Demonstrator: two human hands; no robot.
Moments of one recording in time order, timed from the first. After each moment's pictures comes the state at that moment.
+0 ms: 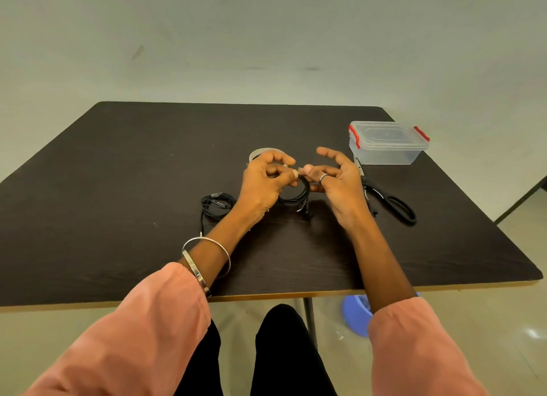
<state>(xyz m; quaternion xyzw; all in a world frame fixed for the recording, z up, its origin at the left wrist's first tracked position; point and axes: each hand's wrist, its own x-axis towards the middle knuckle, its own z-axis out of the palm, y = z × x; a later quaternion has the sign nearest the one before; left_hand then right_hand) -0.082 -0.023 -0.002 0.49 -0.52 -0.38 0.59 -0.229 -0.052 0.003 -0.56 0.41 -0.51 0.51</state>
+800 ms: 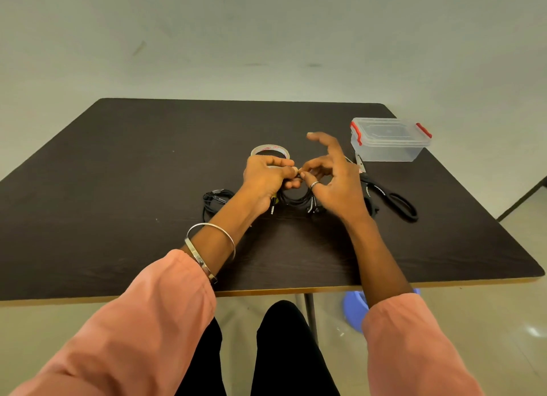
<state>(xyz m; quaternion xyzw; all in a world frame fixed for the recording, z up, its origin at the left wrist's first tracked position) -0.088 -0.030 0.012 0.55 -0.36 -0.49 0.57 -0.234 -0.047 0.001 -0.78 0.35 -0.48 0.20</state>
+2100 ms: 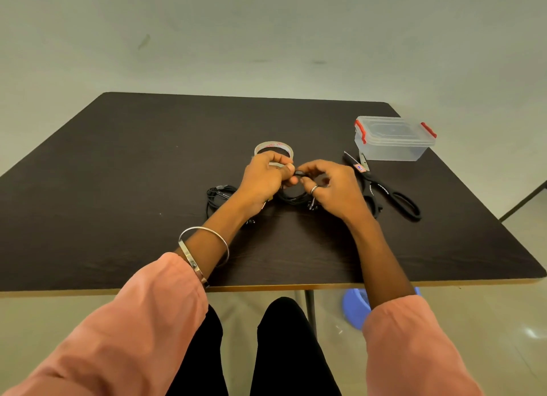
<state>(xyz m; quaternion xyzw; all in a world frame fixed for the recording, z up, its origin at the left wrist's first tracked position) -0.073 -0.025 0.002 0.57 -0.46 -0.44 0.52 -0.231 -0.053 -0.008 -0.81 0.41 -0.37 0.21</state>
